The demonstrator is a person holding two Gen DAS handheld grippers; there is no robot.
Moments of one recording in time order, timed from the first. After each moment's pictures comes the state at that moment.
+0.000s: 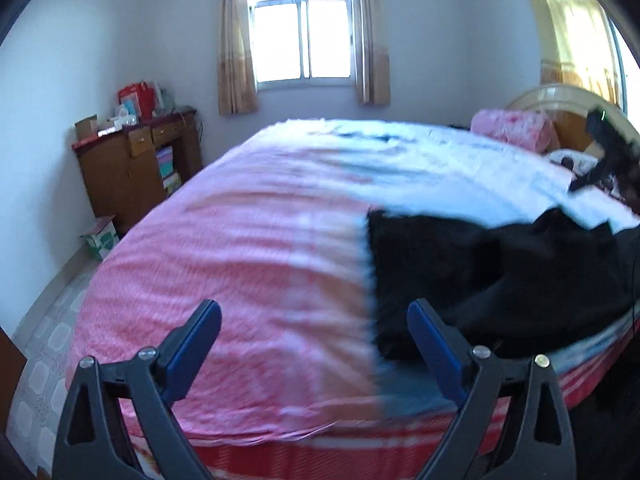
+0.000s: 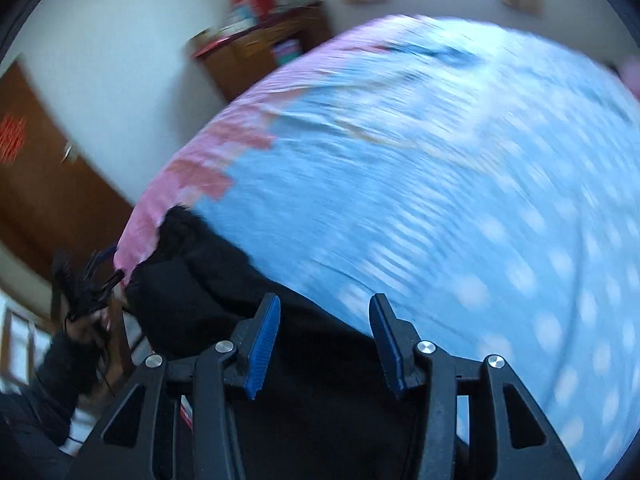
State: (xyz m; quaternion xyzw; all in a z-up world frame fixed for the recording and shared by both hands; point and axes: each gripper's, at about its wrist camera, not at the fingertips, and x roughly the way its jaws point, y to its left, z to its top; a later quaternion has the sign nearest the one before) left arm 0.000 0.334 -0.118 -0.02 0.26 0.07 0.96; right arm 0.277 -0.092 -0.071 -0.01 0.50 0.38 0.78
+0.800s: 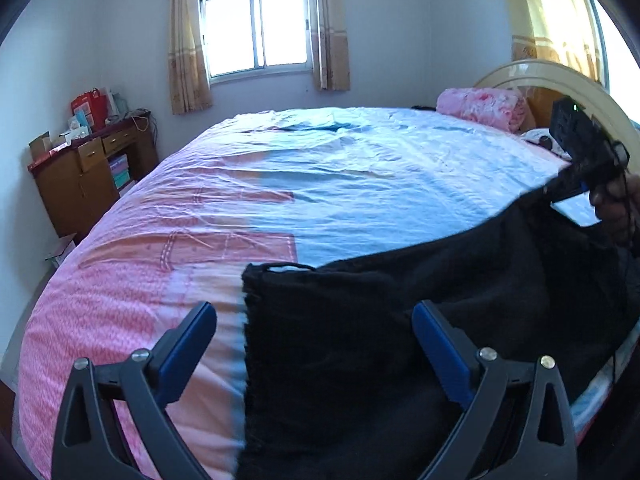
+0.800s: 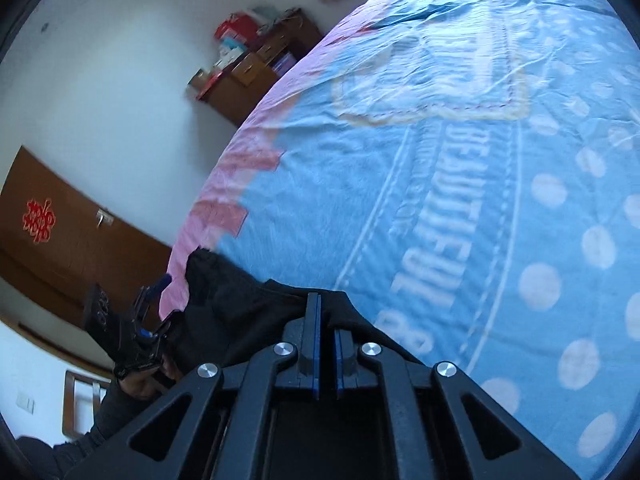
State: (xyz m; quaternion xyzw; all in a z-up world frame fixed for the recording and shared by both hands) left arm 0.110 0.264 -0.119 0.02 0.30 0.03 0.95; right arm 0.317 -0.053 -0.117 0.09 0.51 0.40 0.75
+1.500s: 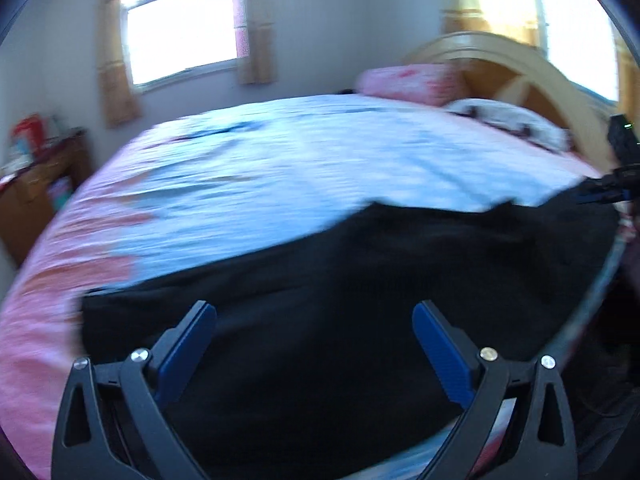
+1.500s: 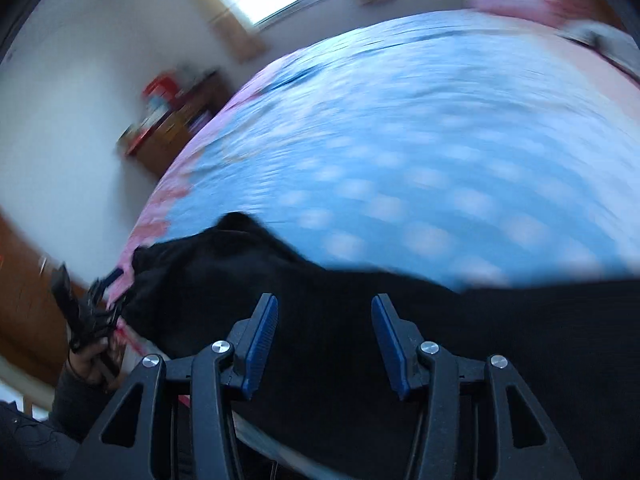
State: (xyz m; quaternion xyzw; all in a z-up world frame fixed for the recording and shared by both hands) left arm 0.097 0.093 -0.102 0.04 0.32 -0.12 0.94; right arm 0.155 -0.326 -0.084 0.15 0.45 0.20 0.86
